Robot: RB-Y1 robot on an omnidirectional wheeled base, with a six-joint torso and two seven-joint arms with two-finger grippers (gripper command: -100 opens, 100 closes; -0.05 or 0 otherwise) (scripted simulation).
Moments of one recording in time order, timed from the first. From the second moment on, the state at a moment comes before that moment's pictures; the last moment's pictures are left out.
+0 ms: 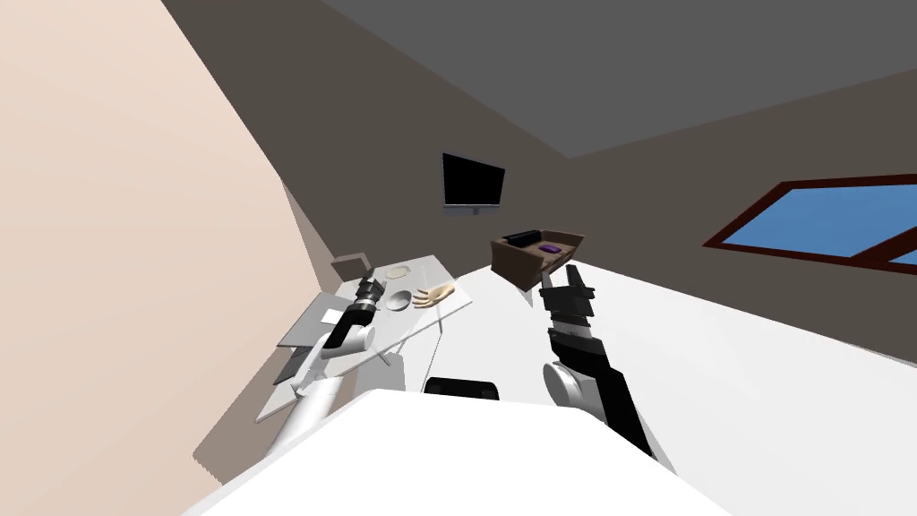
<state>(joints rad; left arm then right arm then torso) 0.20 0.23 0.31 -1.89 0.10 -0.01 0.25 0.48 -0.04 0.01 -2.33 -0.12 -0.37 -0.11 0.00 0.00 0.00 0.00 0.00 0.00</state>
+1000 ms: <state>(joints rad) 0.09 0.26 0.38 -1.67 0.15 0.26 0.31 0.48 -0.04 0.01 -2.33 -0.12 -0.37 -0.11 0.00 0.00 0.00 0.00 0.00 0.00</state>
